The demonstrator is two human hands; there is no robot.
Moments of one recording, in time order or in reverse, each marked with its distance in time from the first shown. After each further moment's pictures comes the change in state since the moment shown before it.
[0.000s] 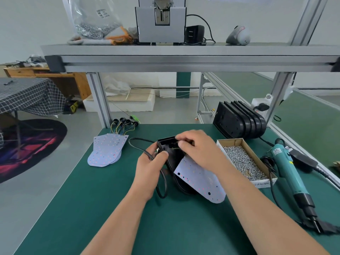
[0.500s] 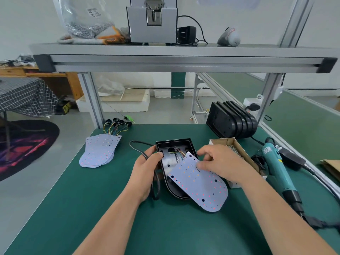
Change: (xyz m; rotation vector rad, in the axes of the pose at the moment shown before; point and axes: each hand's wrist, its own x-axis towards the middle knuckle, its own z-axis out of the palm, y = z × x) left_hand 0.001 -0.008 0.005 -0.156 -0.032 -0.192; right_hand -0.047 0.045 -0.044 -0.038 -0.179 0.266
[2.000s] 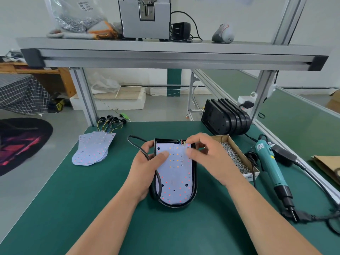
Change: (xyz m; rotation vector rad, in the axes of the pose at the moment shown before) left_hand -0.011 0.005 0.014 -0.039 -0.042 0.028; right_hand -0.003 0.001 0.025 0.442 0.234 -0.272
